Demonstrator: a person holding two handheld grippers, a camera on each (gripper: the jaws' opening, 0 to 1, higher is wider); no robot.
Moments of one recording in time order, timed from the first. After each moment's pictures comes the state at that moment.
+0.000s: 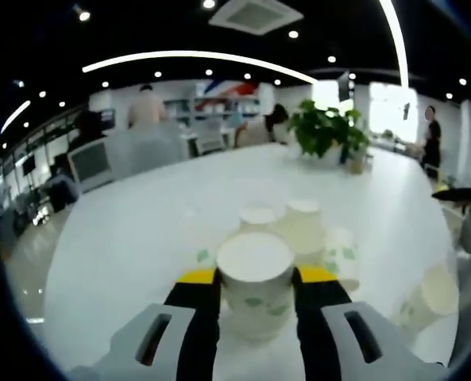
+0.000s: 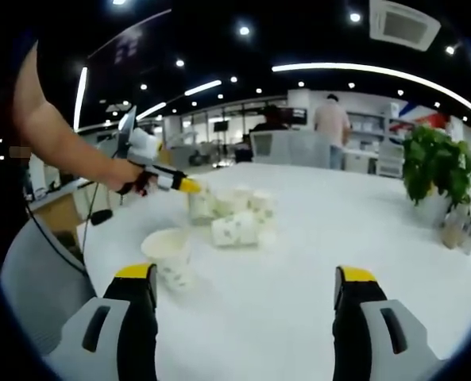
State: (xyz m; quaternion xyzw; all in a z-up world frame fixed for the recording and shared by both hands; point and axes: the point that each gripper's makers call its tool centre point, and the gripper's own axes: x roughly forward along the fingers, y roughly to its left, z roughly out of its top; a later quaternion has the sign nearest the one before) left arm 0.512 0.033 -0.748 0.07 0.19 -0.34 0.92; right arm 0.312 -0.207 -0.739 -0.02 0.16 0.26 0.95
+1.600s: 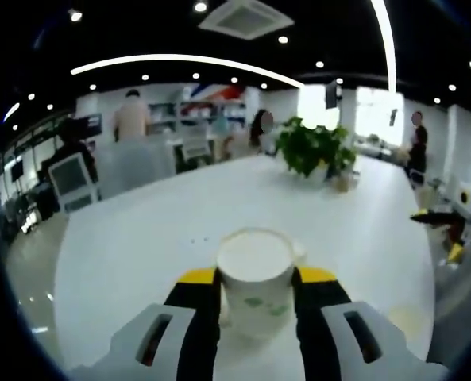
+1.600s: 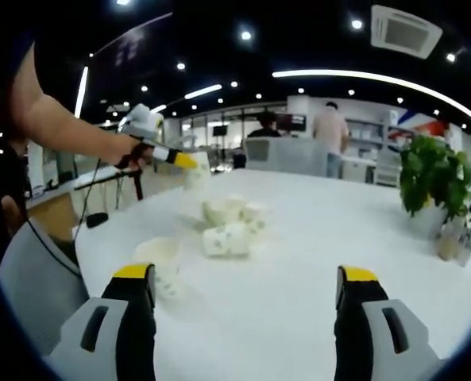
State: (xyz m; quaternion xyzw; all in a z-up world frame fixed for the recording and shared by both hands) left arm 0.511 0.017 -0.669 0.07 0.18 -0.39 0.90; right arm 0.323 -0.217 -0.723 -0.03 0.14 0.26 0.96
